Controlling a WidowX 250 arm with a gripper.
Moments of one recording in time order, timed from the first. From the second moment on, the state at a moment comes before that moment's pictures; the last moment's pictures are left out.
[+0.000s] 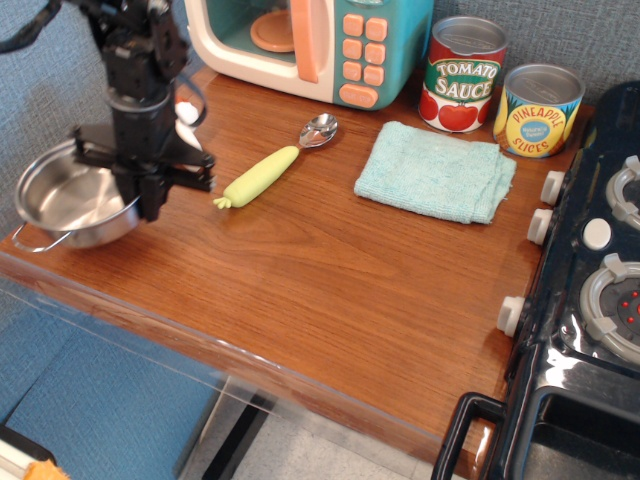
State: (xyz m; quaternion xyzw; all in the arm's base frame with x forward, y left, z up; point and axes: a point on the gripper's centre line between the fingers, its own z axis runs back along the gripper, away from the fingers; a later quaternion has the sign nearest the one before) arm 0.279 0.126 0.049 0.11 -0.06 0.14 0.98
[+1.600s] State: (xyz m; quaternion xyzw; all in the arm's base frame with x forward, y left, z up) arm 0.310 -0.087 0.010 0.02 -0.06 0.00 1.00
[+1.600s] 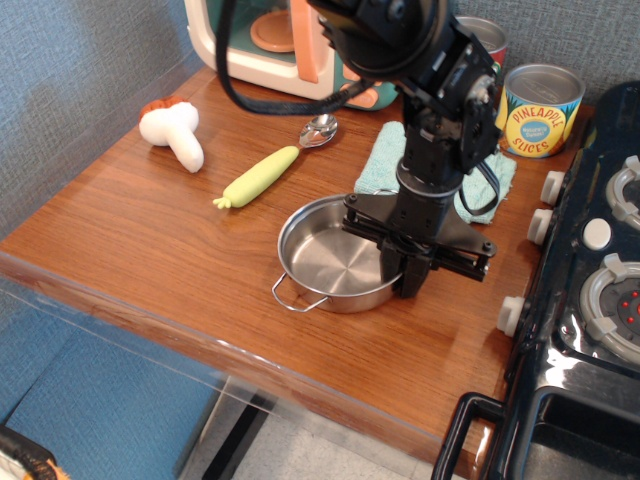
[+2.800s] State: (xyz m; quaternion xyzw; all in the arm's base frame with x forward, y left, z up) arm 0.296 -0.090 0.083 -0.01 -0.13 0.05 0.99
